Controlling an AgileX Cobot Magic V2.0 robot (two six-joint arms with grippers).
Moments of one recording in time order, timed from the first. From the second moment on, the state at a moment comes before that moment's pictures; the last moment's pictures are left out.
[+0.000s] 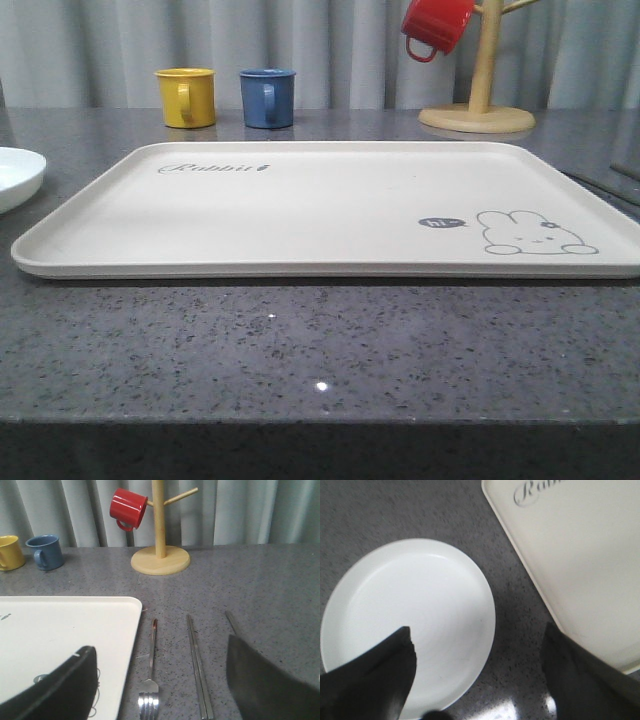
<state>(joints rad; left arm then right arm) -0.27 1.18 -1.10 0.06 0.91 0.22 0.04 0.32 -0.49 0.04 0.40 0.08</state>
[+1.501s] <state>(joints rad) -0.43 1.61 -1.52 0.23 1.23 0.22 0.04 0.32 -0.49 0.04 0.40 0.08</state>
